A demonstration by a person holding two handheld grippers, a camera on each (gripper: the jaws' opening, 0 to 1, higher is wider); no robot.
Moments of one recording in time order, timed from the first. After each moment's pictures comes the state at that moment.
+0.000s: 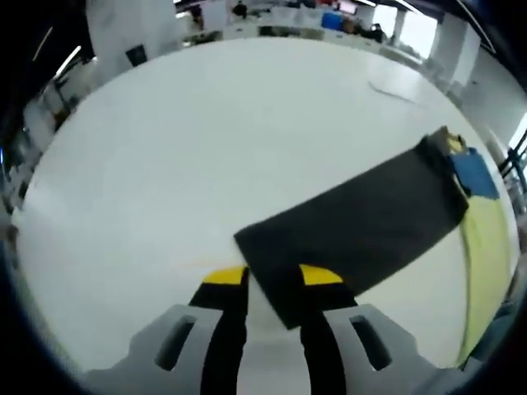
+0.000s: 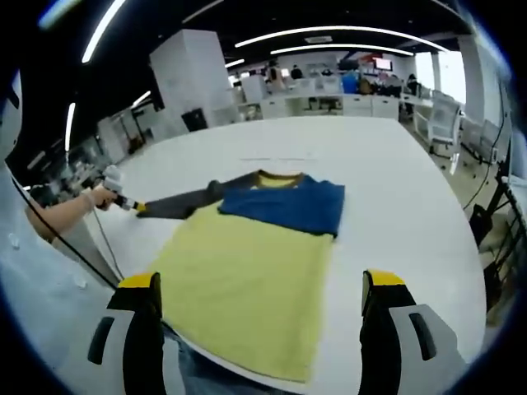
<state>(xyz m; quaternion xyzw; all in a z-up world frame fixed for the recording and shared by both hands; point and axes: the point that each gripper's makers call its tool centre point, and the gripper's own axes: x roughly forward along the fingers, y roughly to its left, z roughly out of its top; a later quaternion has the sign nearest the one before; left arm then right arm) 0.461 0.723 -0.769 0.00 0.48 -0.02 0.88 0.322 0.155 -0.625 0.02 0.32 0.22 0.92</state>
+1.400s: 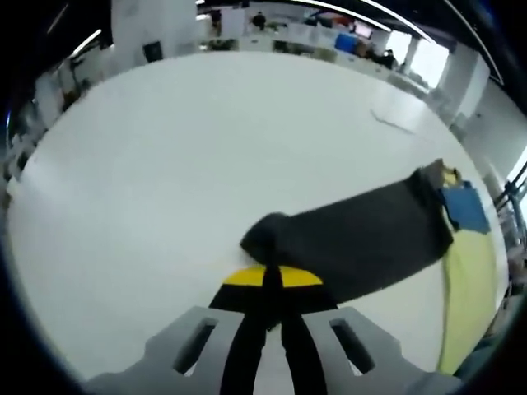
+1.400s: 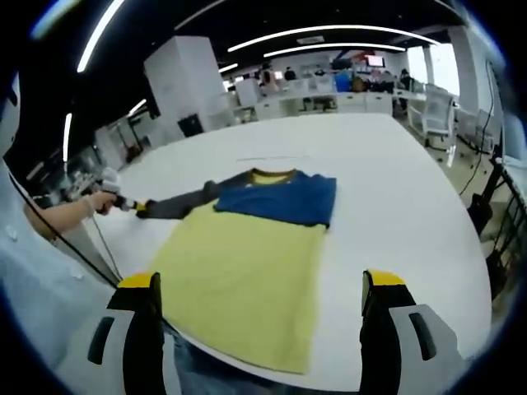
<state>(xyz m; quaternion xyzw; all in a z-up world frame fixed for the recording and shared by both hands) 0.469 0.706 -0.746 -0.06 0.43 0.01 0.90 0.311 0.138 -0.634 0.04 0.31 0.21 0.92</state>
